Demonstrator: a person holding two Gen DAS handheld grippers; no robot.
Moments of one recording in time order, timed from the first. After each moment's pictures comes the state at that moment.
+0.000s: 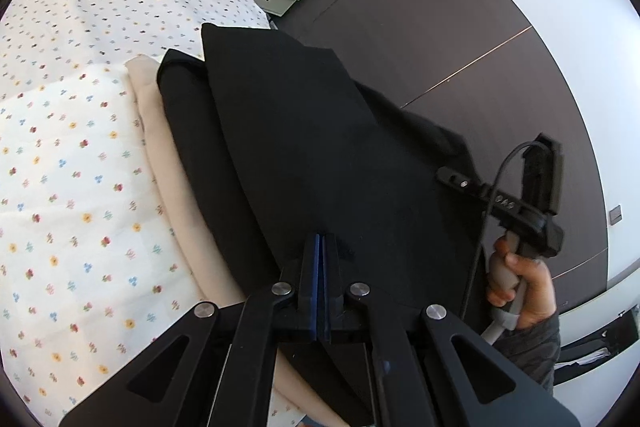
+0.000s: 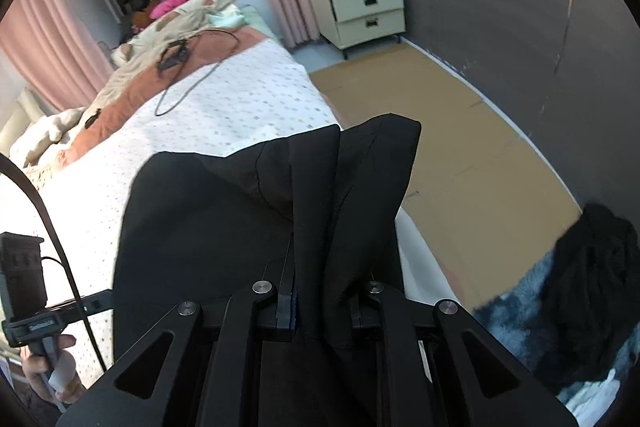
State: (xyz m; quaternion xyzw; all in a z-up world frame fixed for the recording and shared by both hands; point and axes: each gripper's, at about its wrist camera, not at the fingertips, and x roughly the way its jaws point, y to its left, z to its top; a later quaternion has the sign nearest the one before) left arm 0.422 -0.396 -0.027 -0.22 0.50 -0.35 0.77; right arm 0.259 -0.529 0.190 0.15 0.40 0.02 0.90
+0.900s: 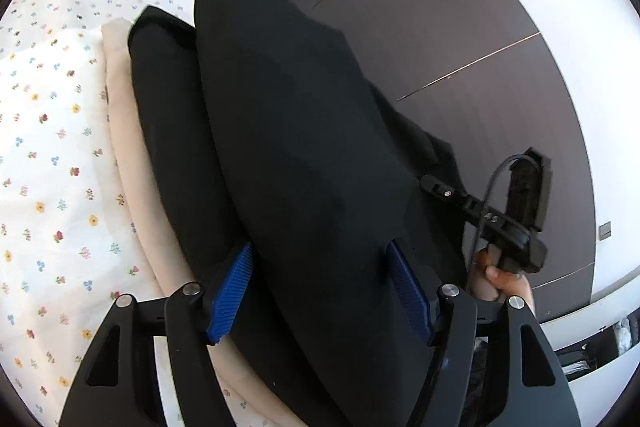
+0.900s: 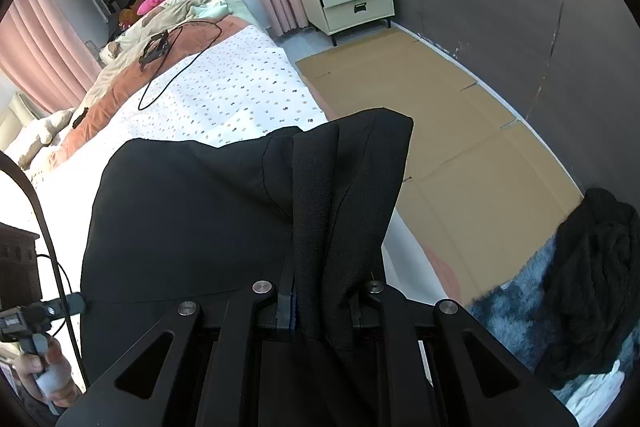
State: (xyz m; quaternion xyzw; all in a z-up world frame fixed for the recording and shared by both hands) left arm 0.439 -0.427 -0.040 -0.24 0.53 -0.35 0.73; right arm 0.270 -0.533 0.156 0.16 0.42 0.01 0.89
